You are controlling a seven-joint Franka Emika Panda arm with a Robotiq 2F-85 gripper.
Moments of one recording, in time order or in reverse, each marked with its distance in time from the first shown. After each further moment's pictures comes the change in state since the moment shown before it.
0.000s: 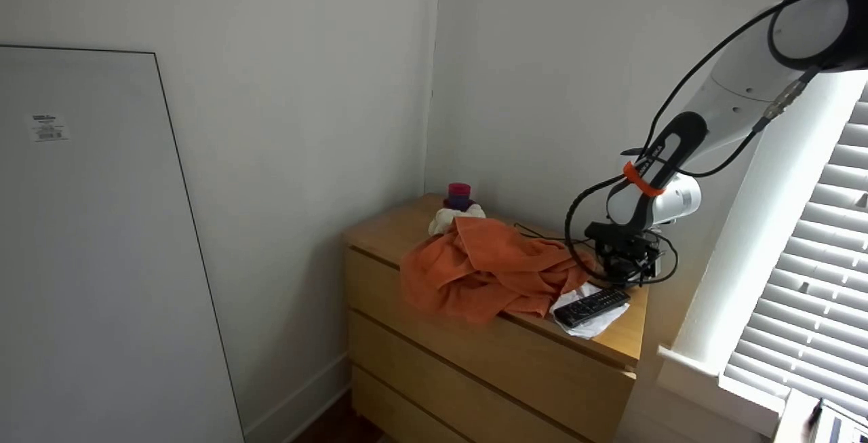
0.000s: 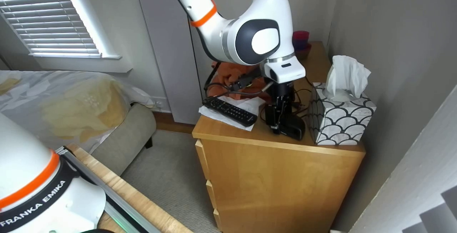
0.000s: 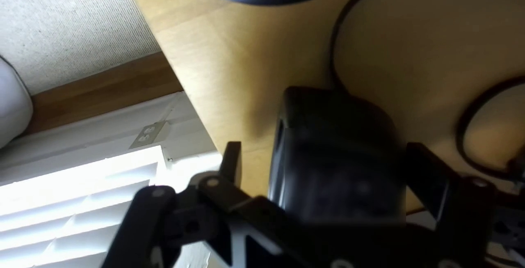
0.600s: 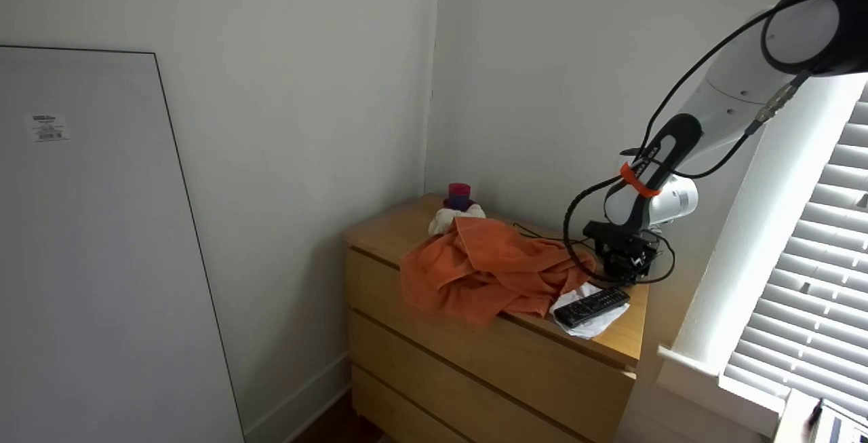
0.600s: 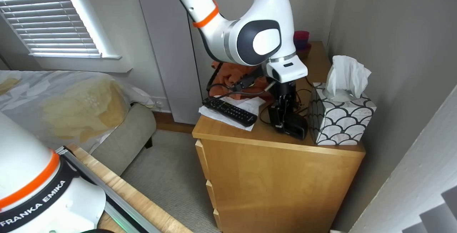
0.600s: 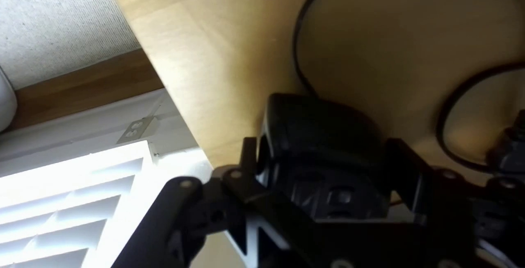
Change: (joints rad) arm 0.015 0.017 -0.014 0.017 0.020 0.031 -0.025
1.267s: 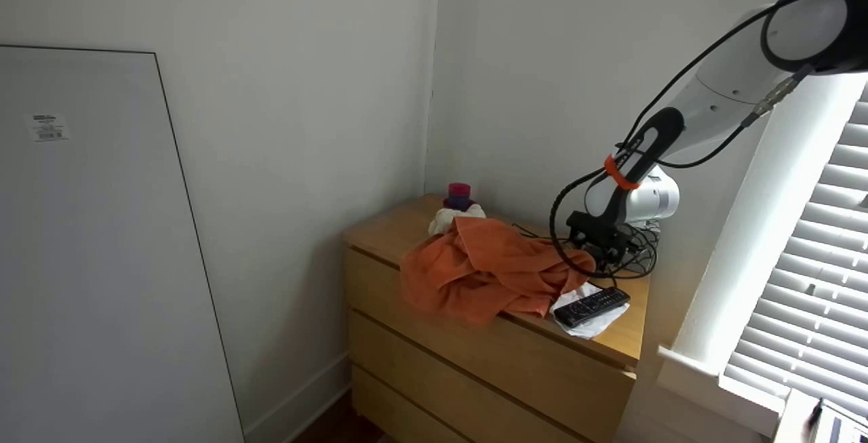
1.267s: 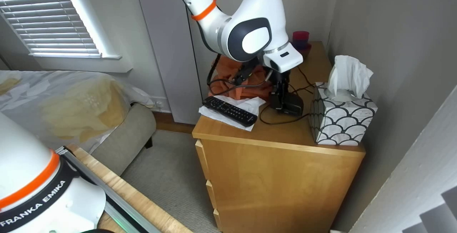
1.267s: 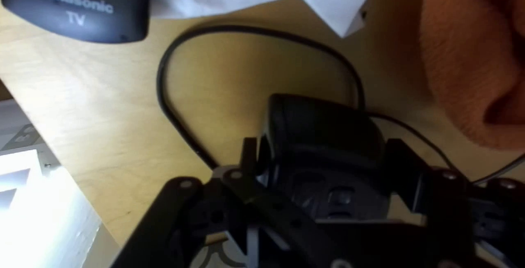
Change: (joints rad) arm -0.007 0.001 0.094 0.019 0.184 0.148 -0.234
